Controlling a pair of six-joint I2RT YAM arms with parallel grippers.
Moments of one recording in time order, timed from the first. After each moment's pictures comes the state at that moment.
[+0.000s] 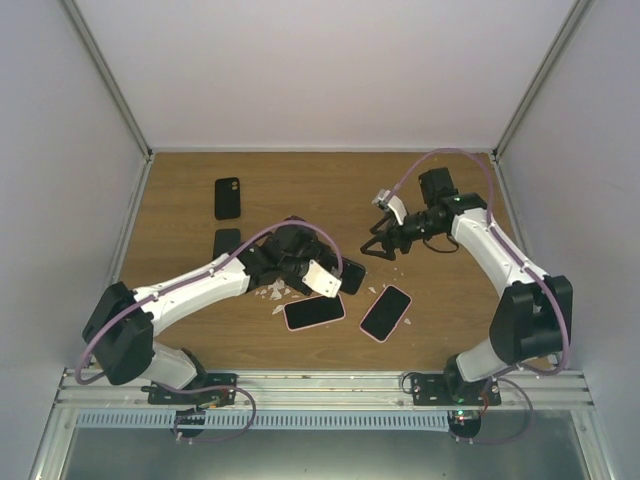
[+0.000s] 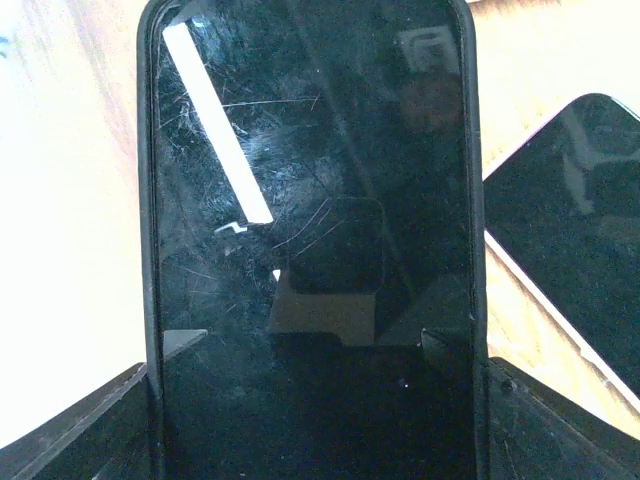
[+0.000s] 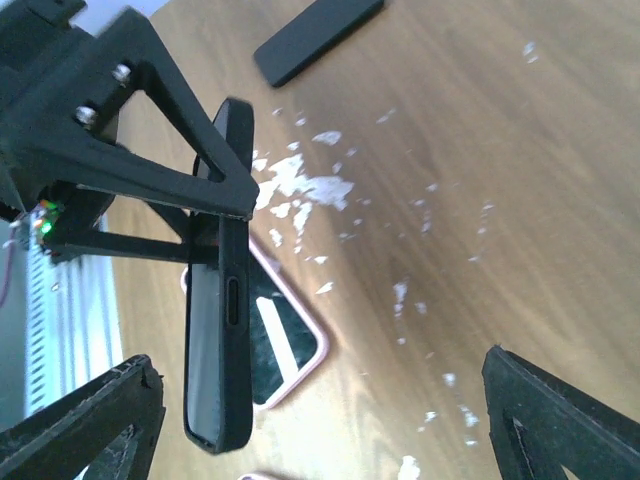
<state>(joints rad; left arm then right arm) -0.79 1.44 1.02 -0.44 0.10 1.31 0.21 1.51 1.23 -0.85 -0.87 -0.56</state>
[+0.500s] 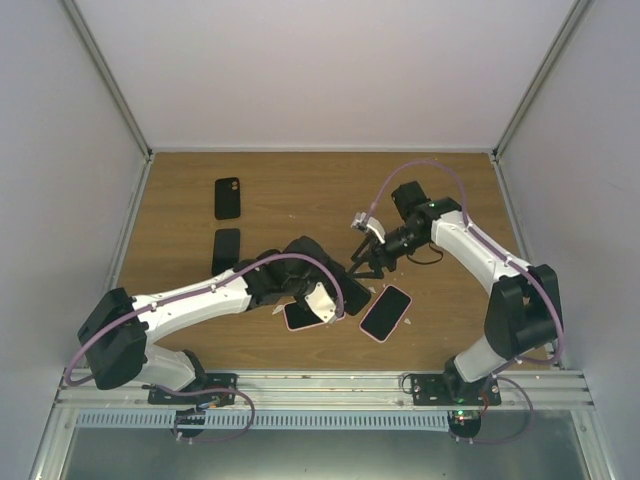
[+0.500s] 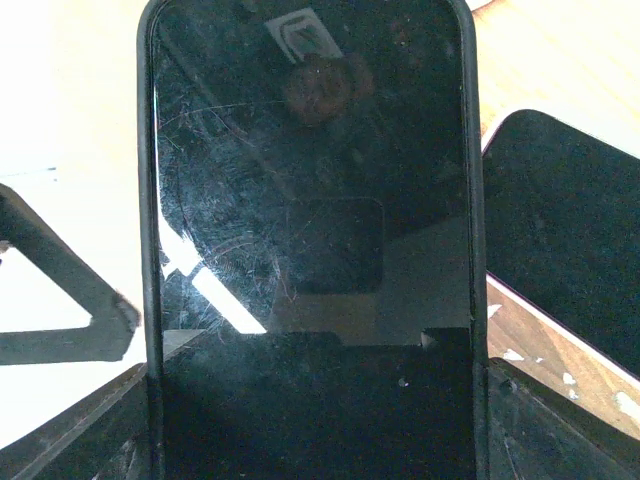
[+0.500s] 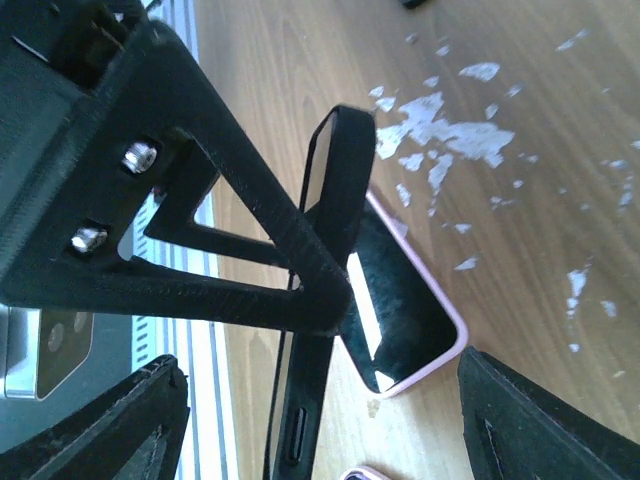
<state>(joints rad) -0.93 1.38 0.94 -0.36 0.02 1.55 0.35 1.57 1.22 -0.99 -0.94 -0.62</state>
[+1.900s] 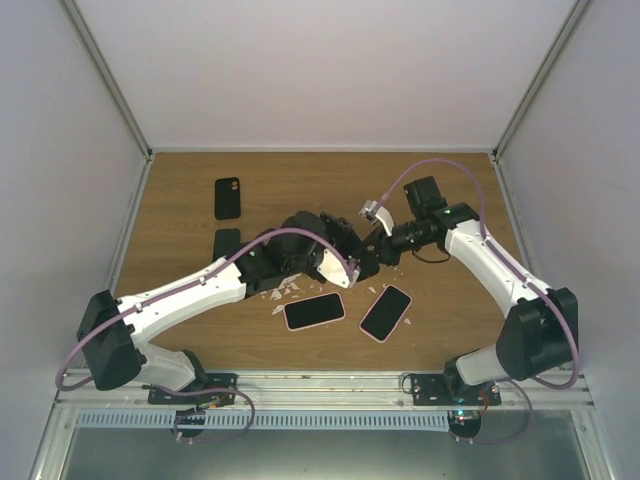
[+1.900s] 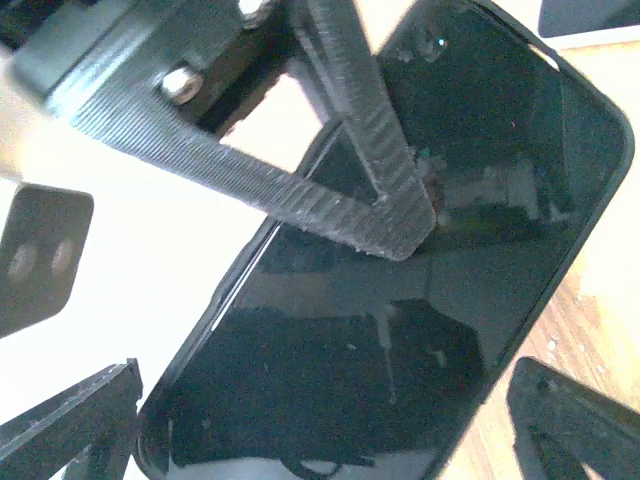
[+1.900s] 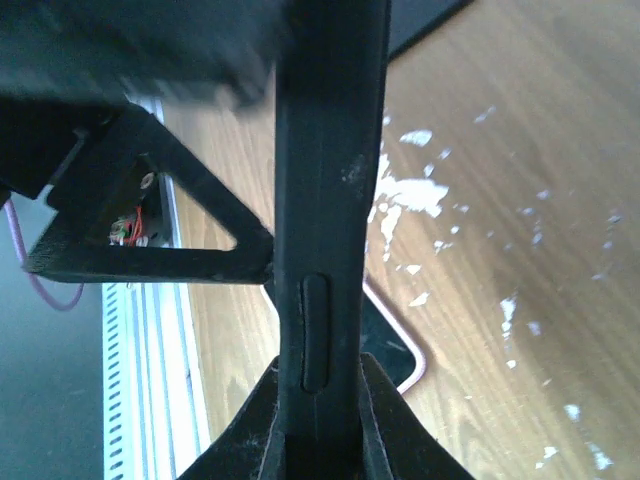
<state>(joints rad) -0.93 1.38 1.11 -0.33 -0.11 1.40 0.35 1.44 1.15 -0.84 -0.90 -0.44</state>
